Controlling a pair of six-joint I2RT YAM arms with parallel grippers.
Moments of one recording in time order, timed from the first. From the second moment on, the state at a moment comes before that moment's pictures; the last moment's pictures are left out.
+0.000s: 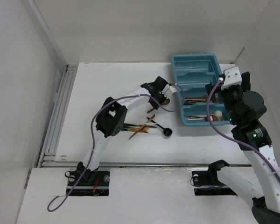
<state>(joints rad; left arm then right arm) -0.72 2.29 1.87 -0.61 0.12 0.27 0.34 0.77 1.12 -0.27 0.28 -0.47</state>
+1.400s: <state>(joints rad) -0.93 2.30 2.24 -0.48 0.19 0.27 0.34 0.69 1.11 -0.29 0.32 -0.49</state>
